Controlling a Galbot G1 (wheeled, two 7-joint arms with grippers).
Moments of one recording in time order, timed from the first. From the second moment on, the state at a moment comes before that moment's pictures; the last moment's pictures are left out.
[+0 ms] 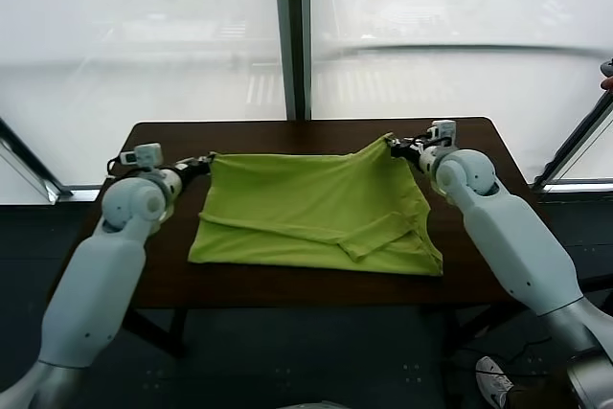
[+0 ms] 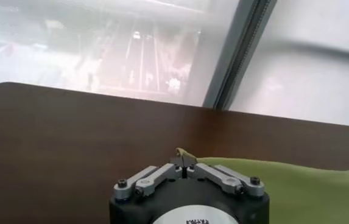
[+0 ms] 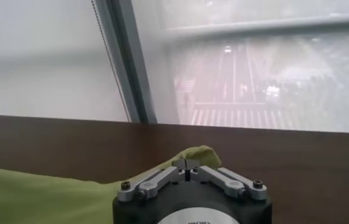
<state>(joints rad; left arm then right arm) 0.89 -1.04 -0.40 -1.72 -0.89 0.72 -0.20 -0.62 0.90 0.08 1.61 0.91 -0.62 0.10</state>
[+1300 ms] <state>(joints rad) 1.35 -1.07 -0.59 -2.13 -0.87 0.74 -0.23 -1.04 0.66 0.22 1.98 0.95 -0.74 0.12</state>
